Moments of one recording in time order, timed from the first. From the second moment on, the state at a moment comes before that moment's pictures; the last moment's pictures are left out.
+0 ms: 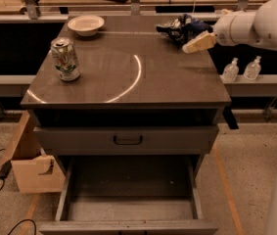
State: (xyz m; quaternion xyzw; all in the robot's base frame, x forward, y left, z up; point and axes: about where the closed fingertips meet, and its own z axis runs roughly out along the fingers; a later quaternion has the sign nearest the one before) arm 0.822 -0.230 0.914 -0.36 0.75 0.01 0.56
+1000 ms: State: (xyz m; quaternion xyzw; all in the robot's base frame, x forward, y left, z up) arm 0.895 -0.151 0.894 -0.39 0.72 0.05 0.57
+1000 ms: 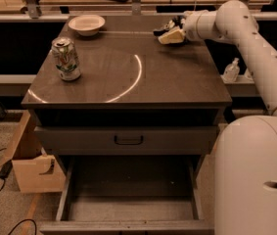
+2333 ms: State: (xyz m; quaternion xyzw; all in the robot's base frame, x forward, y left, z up) arm 0.804 -0.214 0.993 -0.41 0.70 0.05 0.59
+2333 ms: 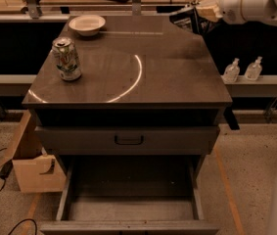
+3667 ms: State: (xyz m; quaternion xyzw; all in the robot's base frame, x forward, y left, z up) arm 0.667 -0.224 1.018 -0.34 0.74 0.10 0.57
